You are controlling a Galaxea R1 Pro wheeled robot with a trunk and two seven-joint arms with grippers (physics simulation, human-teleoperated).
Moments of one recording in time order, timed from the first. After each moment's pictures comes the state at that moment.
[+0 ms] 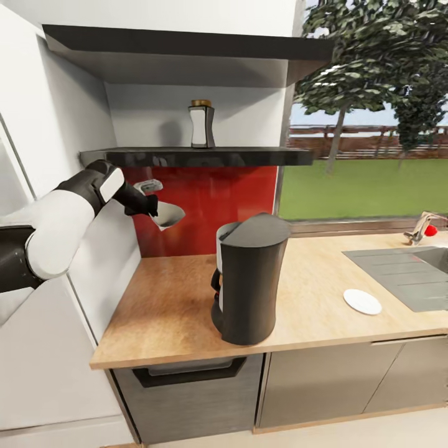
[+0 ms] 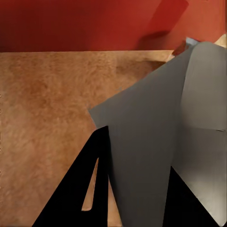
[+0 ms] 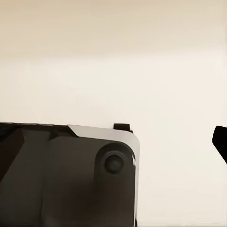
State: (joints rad) left arm -1.70 0.08 0.04 -0.17 0.01 1.03 -0.23; right arm 0.00 -0.05 0.00 -0.30 0.00 -0.20 0.09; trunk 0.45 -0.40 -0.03
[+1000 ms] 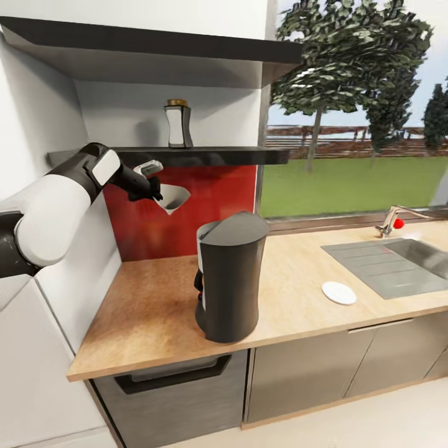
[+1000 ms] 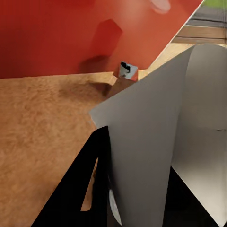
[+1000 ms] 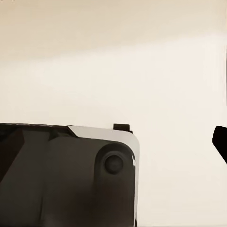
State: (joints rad) left arm -1.77 0.07 0.13 -0.17 0.06 1.03 -0.22; right arm 0.00 -0.05 0.00 -0.30 0.00 -0.20 0.09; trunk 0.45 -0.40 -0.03
